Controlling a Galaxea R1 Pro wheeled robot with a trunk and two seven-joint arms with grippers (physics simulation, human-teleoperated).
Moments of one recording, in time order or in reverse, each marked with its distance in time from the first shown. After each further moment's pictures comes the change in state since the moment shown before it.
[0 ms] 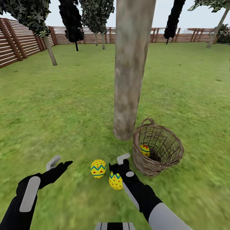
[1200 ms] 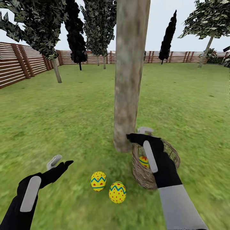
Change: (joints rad) left arm 0.000 -0.002 -0.010 -0.008 0.000 -0.003 0.001; right arm -0.118 0.000 -0.429 -0.533 -0.102 0.637 -0.033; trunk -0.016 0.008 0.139
